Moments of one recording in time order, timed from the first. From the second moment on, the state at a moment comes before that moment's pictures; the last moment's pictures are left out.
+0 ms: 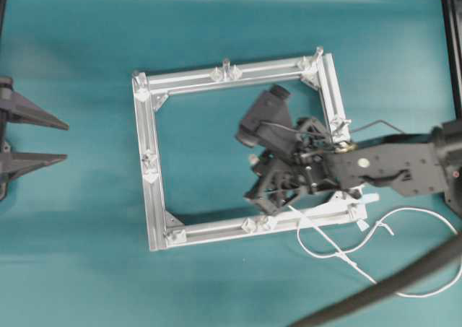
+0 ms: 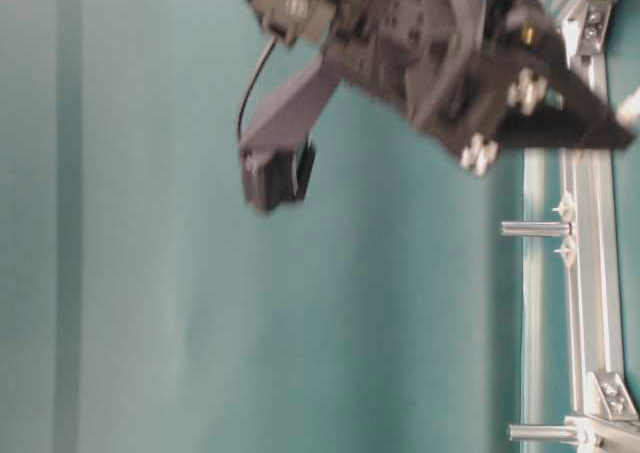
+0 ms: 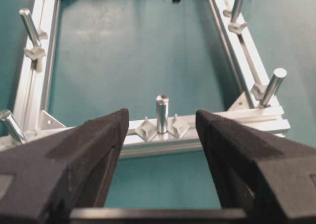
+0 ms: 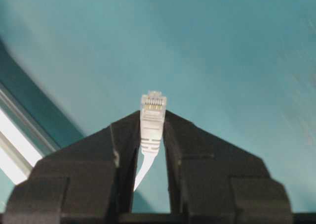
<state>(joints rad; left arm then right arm) 0.05 -1.19 1.32 -0.06 0.17 0.08 0.10 0.09 0.48 -0.48 0.53 1.09</state>
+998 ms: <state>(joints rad) 0.05 -1.28 1.38 -0.06 0.17 0.09 0.32 0.27 0.17 -0.31 0.57 0.84</state>
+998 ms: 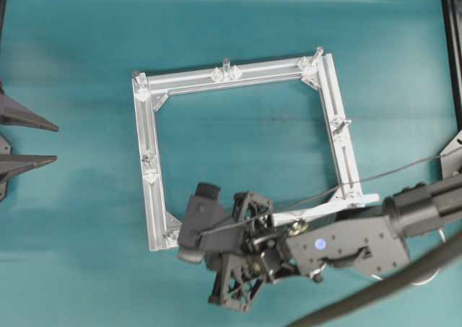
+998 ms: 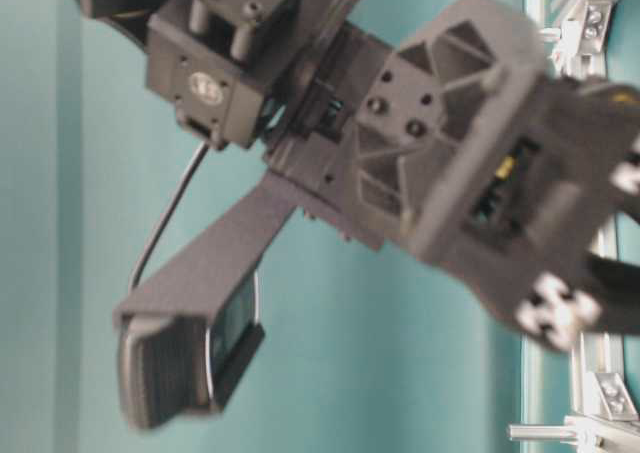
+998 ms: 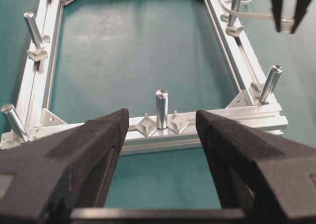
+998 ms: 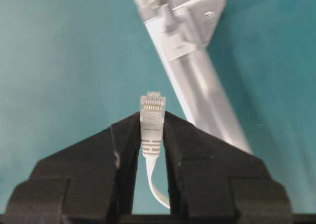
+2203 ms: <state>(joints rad) 0.03 -1.28 1.39 -0.06 0.17 0.09 0.33 0.67 -0.44 -0.28 0.78 0.74</state>
